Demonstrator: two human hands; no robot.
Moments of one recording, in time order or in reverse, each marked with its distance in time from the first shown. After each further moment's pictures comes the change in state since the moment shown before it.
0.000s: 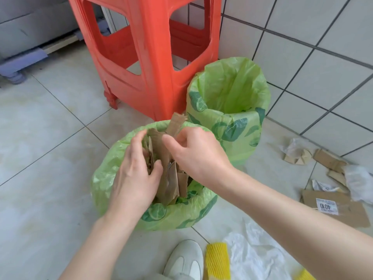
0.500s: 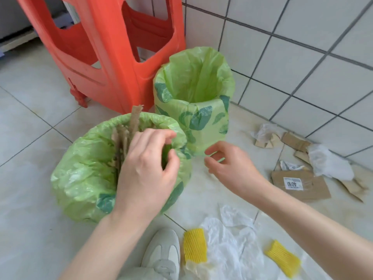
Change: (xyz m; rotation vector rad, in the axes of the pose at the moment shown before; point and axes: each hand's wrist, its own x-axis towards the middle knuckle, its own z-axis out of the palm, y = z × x) left_hand -0.030 0.078 0.028 0.000 0.094 0.418; right_hand -0.055 0.115 -0.050 0.087 -0.013 0.217
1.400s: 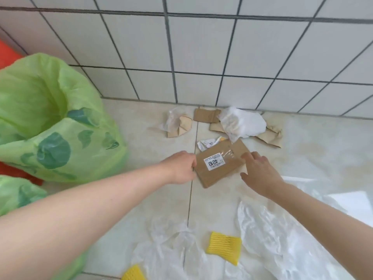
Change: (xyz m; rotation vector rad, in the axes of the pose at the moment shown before) left_hand 0.035 0.136 0.311 0.298 -1.268 0.367; right_hand -0.037 0.333 -0.113 -0.429 0.066 0.466
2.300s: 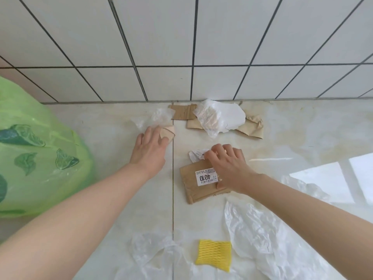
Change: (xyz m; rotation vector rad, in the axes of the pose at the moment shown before) left_hand 0.080 -0.041 0.015 0.501 0.403 0.032; right_hand 0.029 -0.005 0.015 -0.327 0.072 -0.299
